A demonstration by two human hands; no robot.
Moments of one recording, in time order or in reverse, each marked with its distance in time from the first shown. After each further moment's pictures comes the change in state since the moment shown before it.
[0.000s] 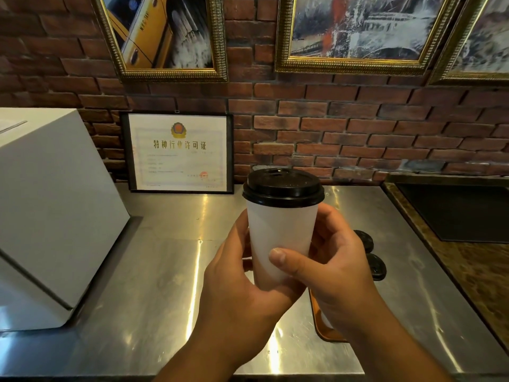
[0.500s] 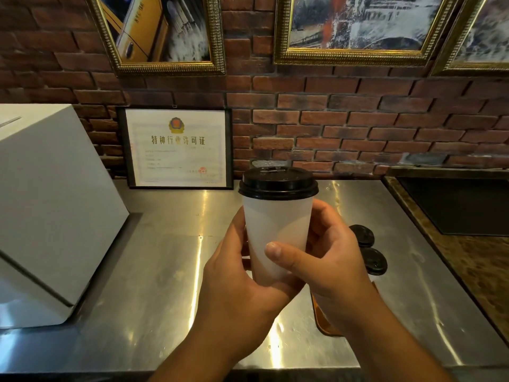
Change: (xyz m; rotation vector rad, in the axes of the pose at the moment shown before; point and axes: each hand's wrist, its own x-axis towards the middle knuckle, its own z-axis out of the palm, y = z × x) left_hand 0.003 -0.003 0.000 -0.039 -0.025 -0.044; right_hand 0.003 0.001 0.004 0.021 0.007 0.058
